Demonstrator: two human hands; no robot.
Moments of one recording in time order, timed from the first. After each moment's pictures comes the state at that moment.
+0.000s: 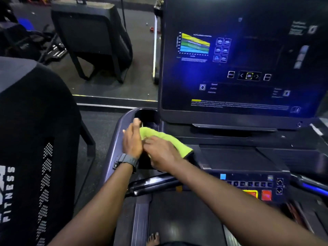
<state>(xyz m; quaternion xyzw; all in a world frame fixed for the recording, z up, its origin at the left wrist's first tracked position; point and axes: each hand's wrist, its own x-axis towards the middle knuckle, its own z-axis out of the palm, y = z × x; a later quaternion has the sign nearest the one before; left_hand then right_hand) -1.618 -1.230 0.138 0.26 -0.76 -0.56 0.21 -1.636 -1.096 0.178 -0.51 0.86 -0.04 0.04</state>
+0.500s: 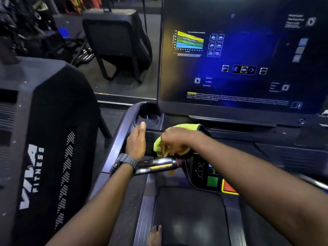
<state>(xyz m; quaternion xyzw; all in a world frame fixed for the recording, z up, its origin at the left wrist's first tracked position) -1.564 -1.171 0.159 0.30 -0.78 -0.51 0.19 -1.661 -1.047 0.222 -0.60 0.76 0.17 0.16</state>
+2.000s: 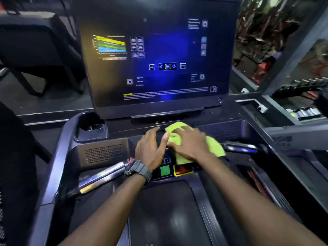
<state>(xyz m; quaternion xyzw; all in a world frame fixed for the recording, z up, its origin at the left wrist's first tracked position) -1.607 -1.006 0.164 0.03 -0.91 -0.39 0.13 -1.642 -0.845 0.200 -0.13 0.99 -0.02 0.02</state>
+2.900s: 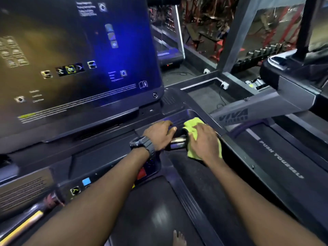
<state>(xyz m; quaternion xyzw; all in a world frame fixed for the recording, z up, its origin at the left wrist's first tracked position) -1.727 -0.786 0.165 -0.25 -0.94 -0.23 -0.05 -1.668 -0.601 0.127 0.10 0.97 -0.15 -0.18</state>
